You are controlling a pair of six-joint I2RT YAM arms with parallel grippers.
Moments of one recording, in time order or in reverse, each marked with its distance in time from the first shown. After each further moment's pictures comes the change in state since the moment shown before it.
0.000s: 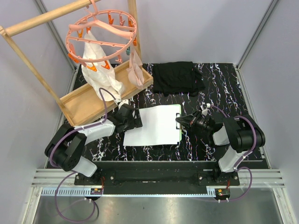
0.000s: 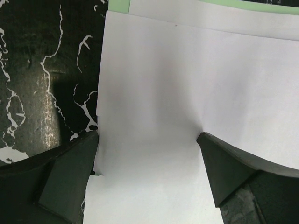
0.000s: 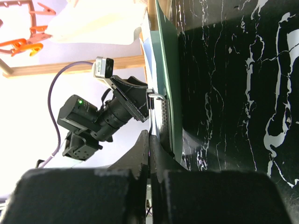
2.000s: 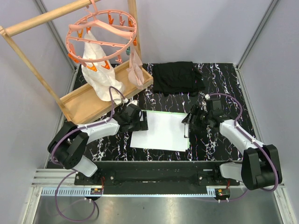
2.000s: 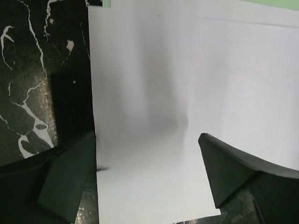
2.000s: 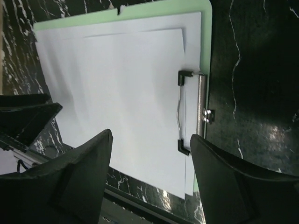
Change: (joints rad) left arm -0.078 0.050 0.077 -0.042 0.055 0.044; right arm 0.062 -0.450 0.407 -1.550 0.458 -0.802
